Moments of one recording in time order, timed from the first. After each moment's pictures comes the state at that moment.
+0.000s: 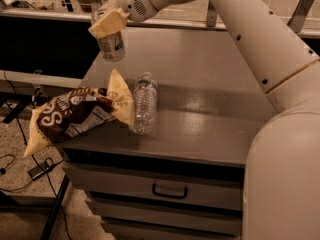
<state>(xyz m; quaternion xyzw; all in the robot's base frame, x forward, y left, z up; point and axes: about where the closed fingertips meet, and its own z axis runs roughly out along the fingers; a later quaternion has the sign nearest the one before) 0.671 0.136 1.001 -0.61 0.60 0.29 0.42</state>
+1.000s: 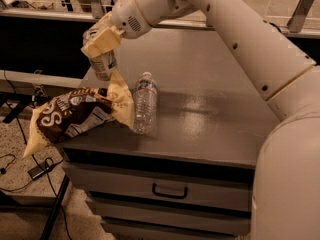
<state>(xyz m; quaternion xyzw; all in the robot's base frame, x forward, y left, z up) 0.628 0.156 0.973 -0.64 0.58 0.34 0.38</state>
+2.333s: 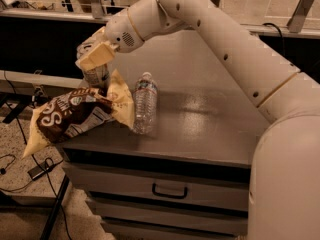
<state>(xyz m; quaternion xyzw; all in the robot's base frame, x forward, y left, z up) 0.619 0.176 0.943 -0.64 0.57 0.37 0.37</state>
